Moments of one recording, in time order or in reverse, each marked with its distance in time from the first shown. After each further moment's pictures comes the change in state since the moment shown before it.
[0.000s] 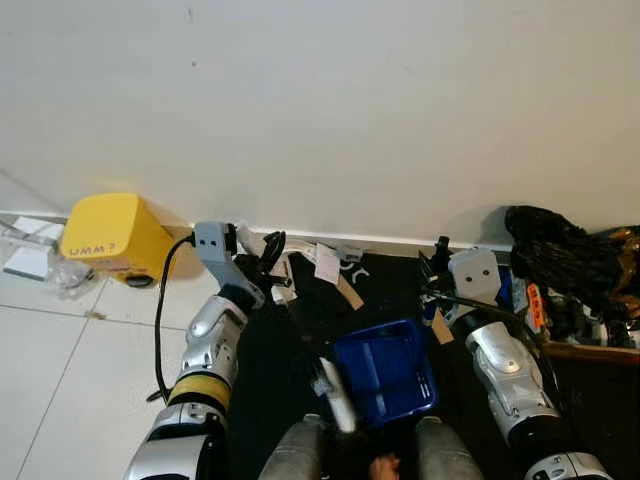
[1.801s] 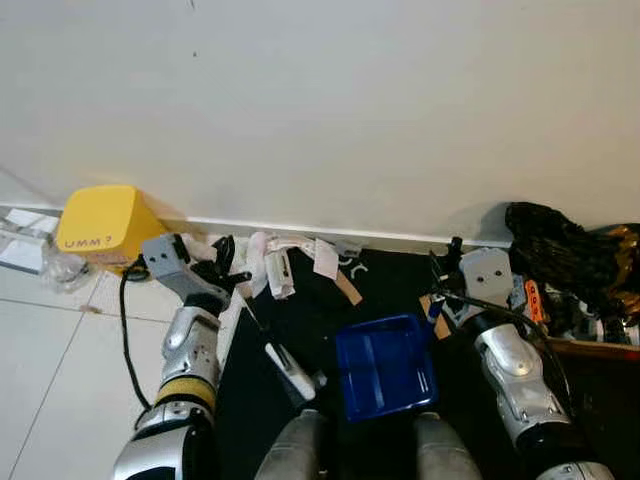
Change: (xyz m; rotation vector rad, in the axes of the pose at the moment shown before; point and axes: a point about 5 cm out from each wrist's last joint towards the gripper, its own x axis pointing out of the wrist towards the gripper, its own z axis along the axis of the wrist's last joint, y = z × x) left arm -0.014 0.035 0.010 -0.106 -0.119 0.274; right arm -0.005 -0.009 0.003 -0.007 0.009 -0.037
